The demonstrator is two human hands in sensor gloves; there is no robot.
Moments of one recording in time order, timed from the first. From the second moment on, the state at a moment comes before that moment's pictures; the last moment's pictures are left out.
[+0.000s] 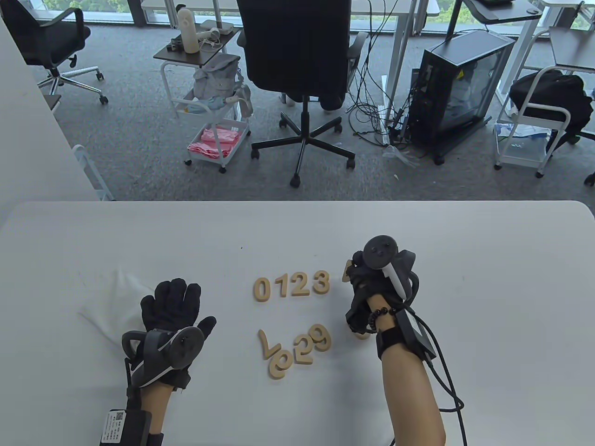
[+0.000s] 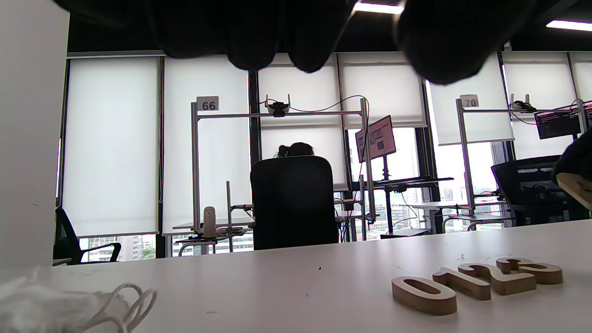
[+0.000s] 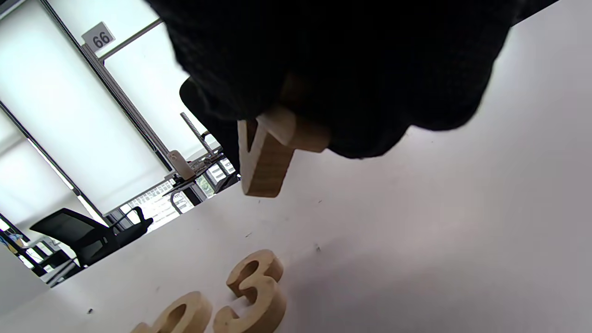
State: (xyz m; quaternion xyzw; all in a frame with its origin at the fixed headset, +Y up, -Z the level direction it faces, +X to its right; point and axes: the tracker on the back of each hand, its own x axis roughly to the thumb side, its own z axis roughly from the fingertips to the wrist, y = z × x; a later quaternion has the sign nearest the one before) left_hand -0.256 -0.684 -0.333 0.17 -0.10 -0.01 0.98; right_hand 0.134 -0.700 -0.485 -0.10 0.00 0.97 0.23
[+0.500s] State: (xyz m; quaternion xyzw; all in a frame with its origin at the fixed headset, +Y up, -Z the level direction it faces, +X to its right) left_hand -0.257 -0.683 -0.334 0.17 -0.10 -0.01 0.98; right_hand 0.112 -0.741 -0.522 -0.13 0.05 0.98 0.14
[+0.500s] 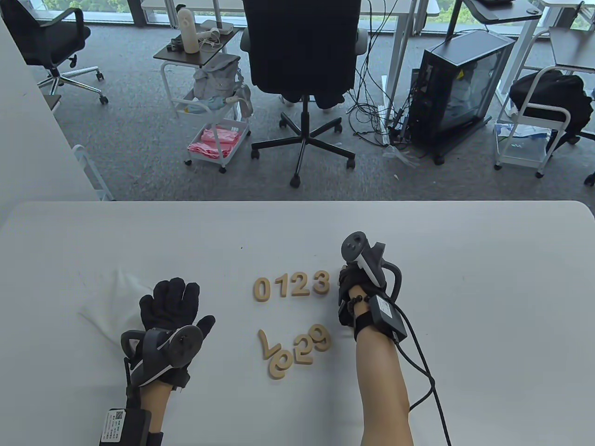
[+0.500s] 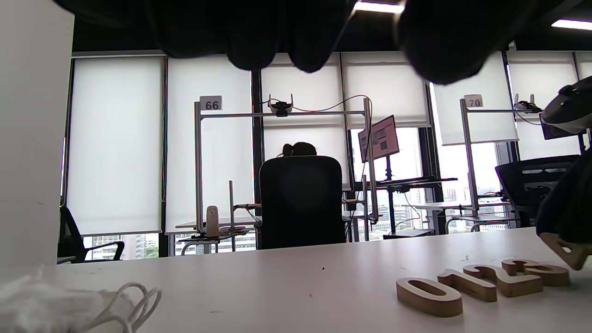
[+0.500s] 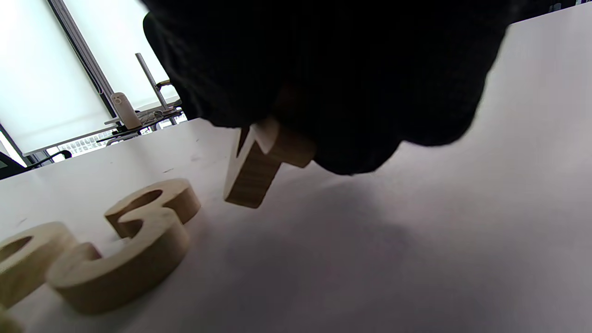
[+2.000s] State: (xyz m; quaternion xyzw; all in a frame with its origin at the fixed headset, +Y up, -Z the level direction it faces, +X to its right) left_hand -0.256 -0.683 -0.335 0.17 -0.10 -0.01 0.98; right_hand 0.116 -0.702 -0.499 -0.04 0.03 0.99 0.14
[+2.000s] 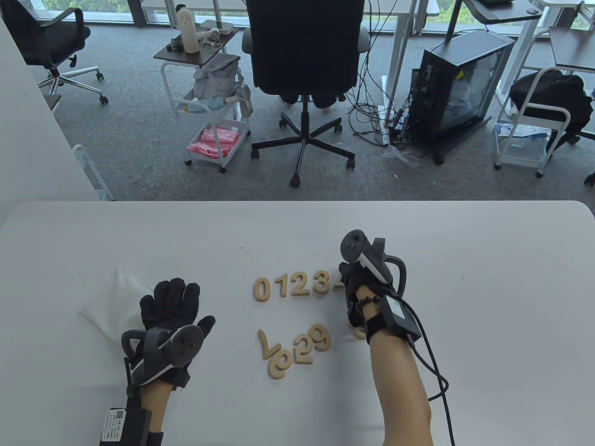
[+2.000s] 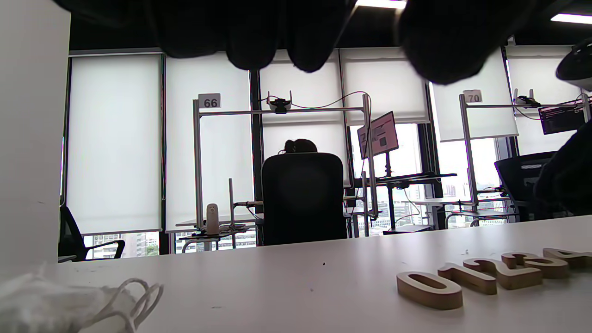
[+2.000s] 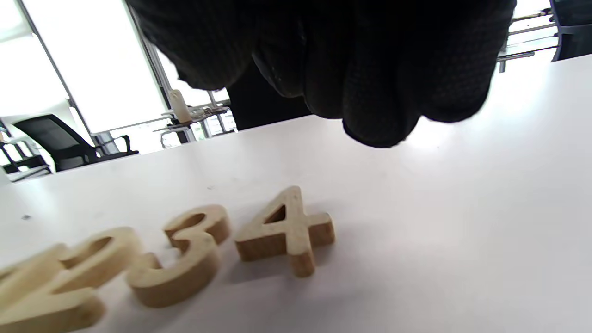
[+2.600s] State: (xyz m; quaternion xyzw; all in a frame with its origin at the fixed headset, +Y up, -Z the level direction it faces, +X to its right) left_hand -0.247 -0.682 -0.330 0.17 -0.12 -0.01 0.98; right_hand 0.087 -0.665 -0.353 0.22 -0.03 0.96 0.17
